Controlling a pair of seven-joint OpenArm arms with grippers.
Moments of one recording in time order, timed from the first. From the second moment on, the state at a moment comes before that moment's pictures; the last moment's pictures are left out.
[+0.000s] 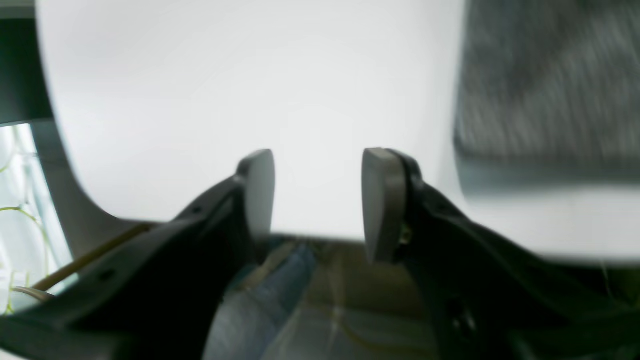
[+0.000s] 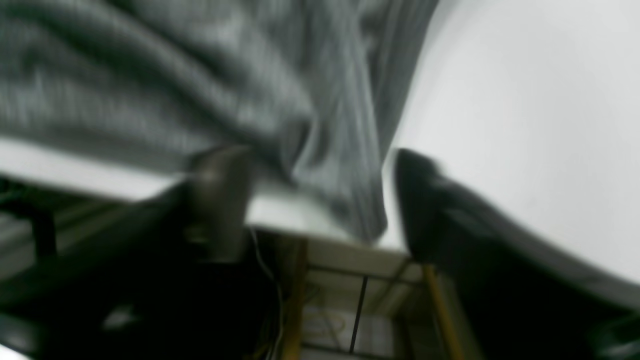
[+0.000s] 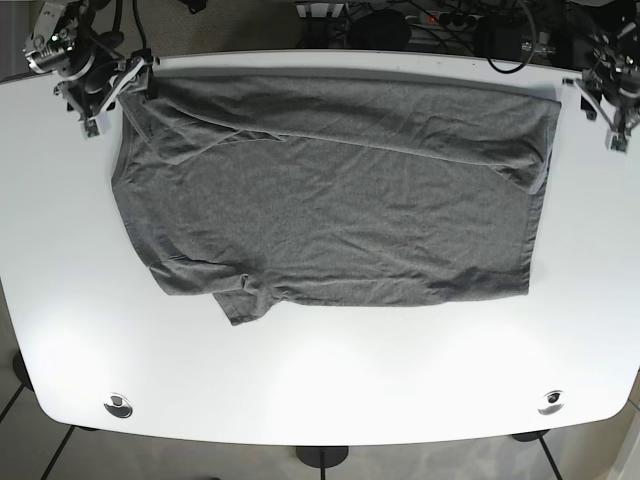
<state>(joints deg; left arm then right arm) 18.8 -17.5 -47.2 101.2 -4.9 -40.1 50.1 -27.8 11.9 35.3 112.7 29.8 34.1 -64.1</state>
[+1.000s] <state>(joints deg) -22.7 -17.5 -26.3 68.8 4.9 -26.5 35.9 30.3 19.5 9.3 39.7 16.7 34.5 -31.6</state>
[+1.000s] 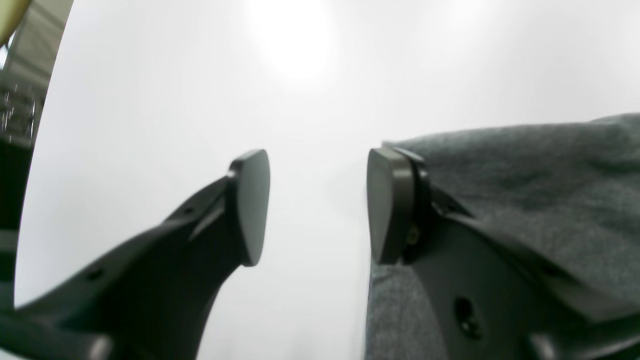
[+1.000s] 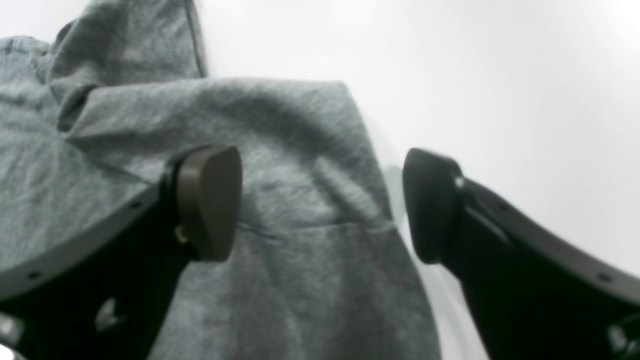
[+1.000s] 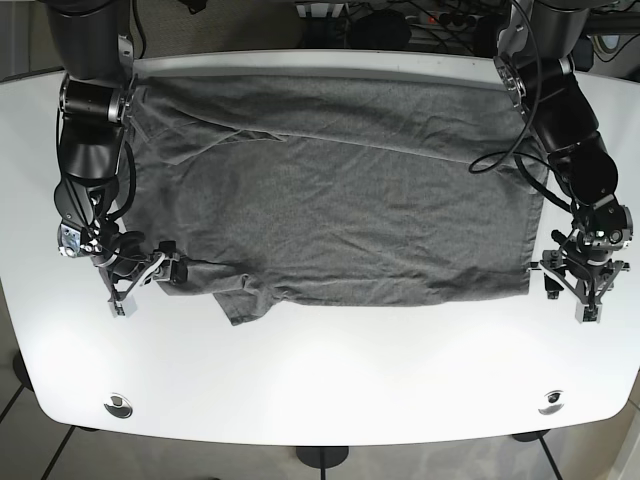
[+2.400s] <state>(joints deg) -22.5 -11.6 -26.5 72.3 -4.3 -29.6 40.4 20.0 16.4 16.2 70.0 16.7 34.0 -42.9</state>
